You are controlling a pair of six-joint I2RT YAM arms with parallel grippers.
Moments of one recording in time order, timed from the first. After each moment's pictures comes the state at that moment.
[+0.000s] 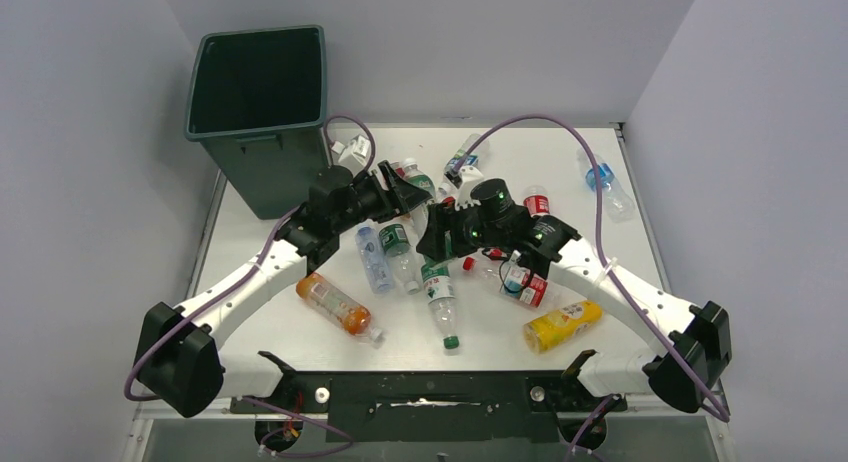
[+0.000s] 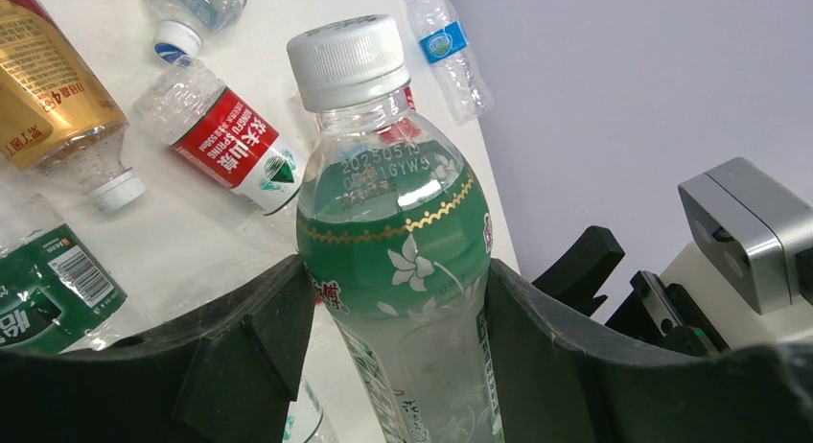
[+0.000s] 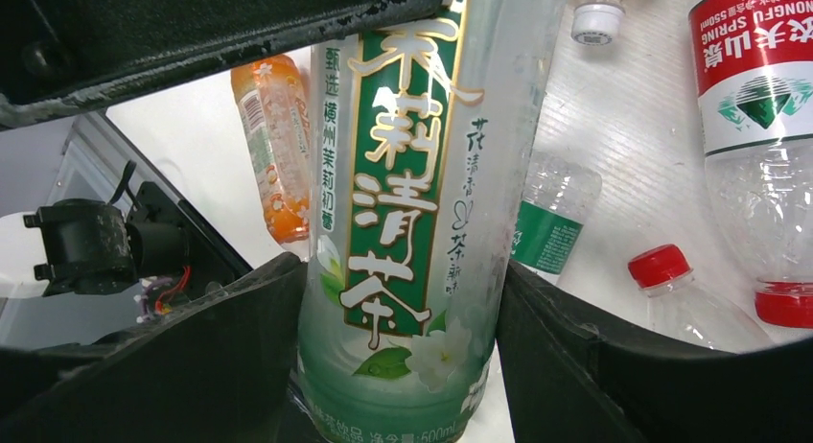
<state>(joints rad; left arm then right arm) -0.57 1.30 0.96 0.09 0.20 -0.89 0.77 1.29 1.13 -0.46 -0.16 0.45</state>
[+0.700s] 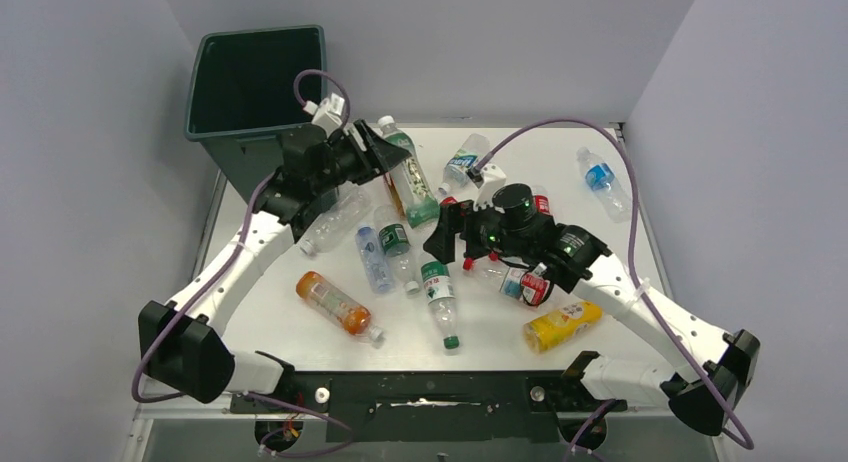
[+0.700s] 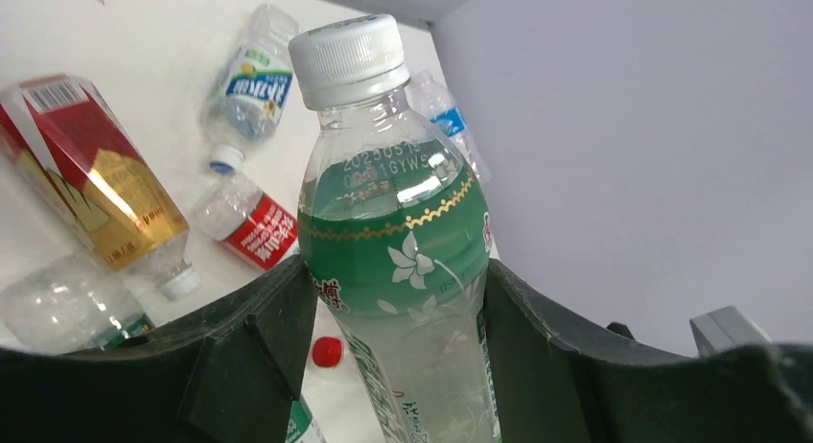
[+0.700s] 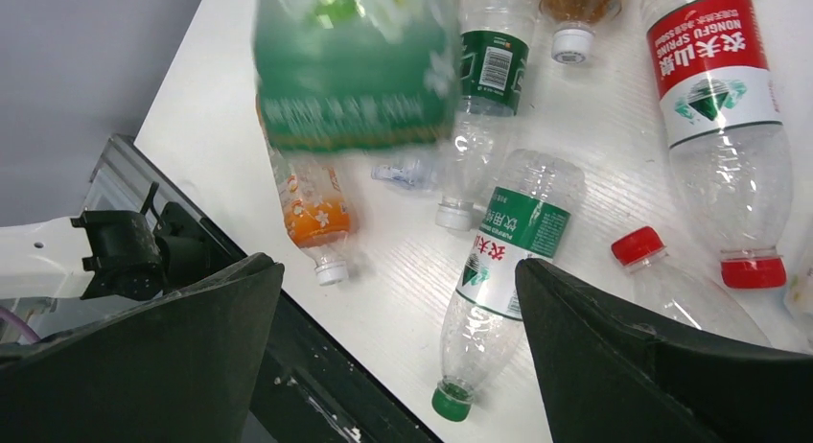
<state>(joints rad) -0.44 1.36 1.19 -0.05 0.26 -0.83 0.79 1.16 1.12 -0.50 -0.09 0.47</state>
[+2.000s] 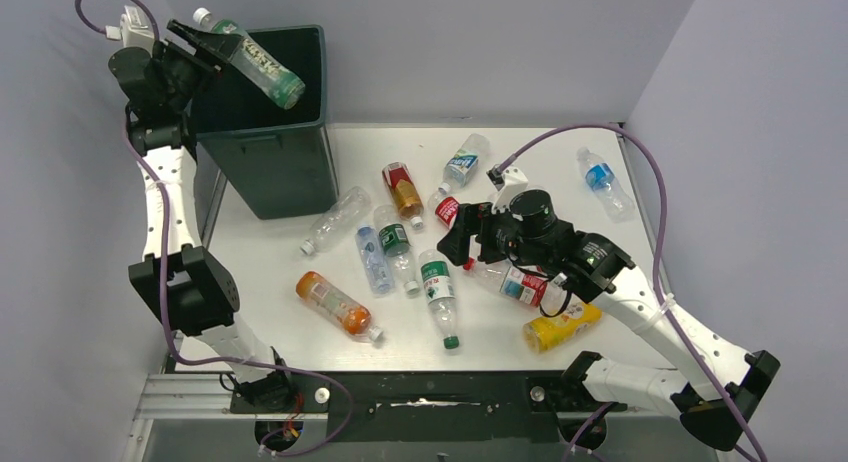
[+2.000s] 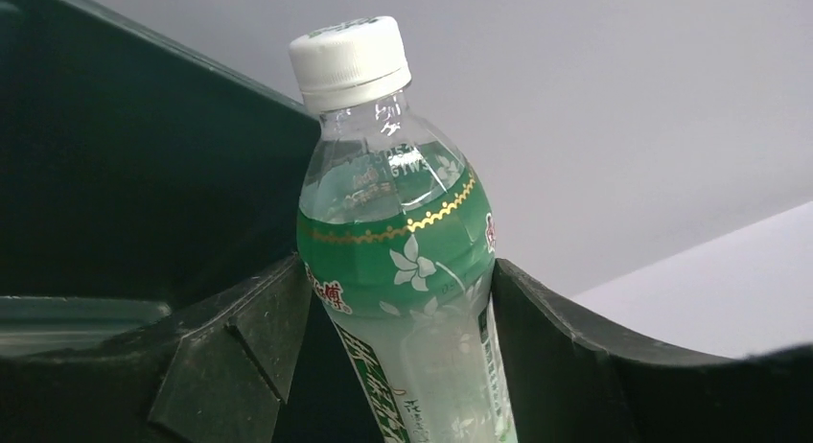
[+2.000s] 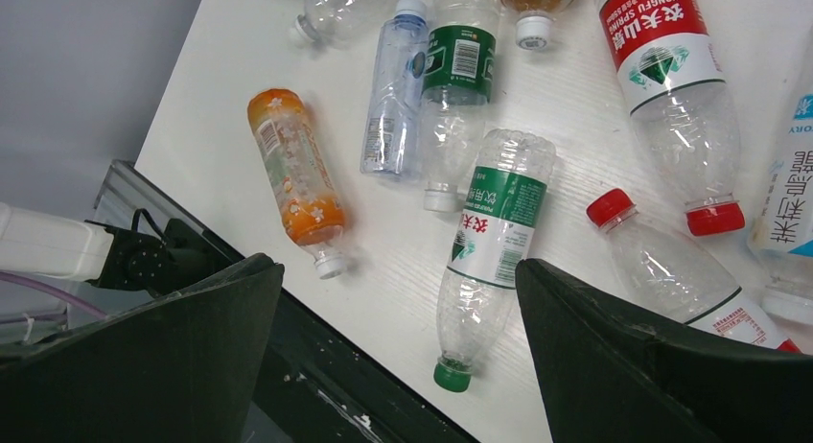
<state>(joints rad) 0.31 1.72 1.79 0.04 0.52 -0.94 0.79 1.05 1.13 -0.61 -0.01 0.53</state>
